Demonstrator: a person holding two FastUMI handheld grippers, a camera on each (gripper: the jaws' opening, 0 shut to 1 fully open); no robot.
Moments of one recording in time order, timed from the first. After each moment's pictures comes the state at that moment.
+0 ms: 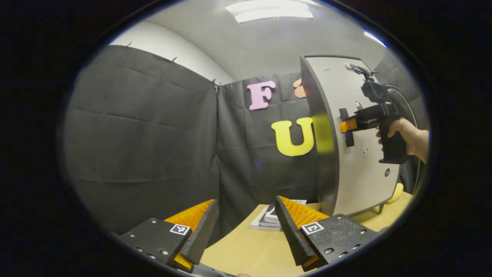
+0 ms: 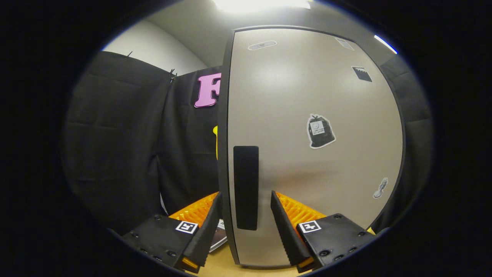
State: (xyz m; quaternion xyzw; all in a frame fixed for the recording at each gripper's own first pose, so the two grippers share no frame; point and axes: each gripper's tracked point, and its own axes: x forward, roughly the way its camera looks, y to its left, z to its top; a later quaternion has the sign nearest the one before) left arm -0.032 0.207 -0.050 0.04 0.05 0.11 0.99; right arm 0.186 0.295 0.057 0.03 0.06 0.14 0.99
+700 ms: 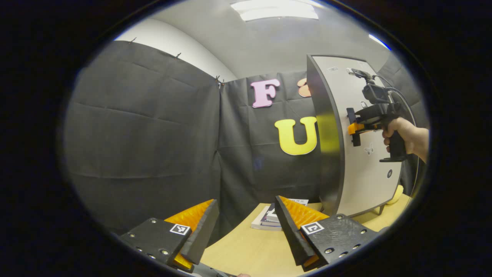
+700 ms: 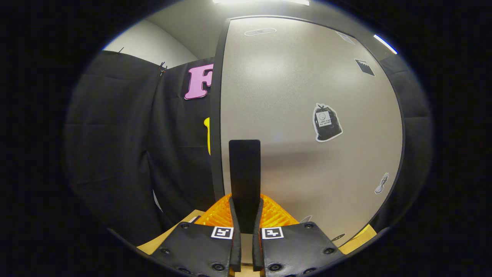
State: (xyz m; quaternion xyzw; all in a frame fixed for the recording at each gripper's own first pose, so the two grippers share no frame) left arm -0.021 0.217 -0.054 0.03 0.05 0.10 0.99; right arm 0.198 0.295 0.049 0.03 0.10 0.12 0.99
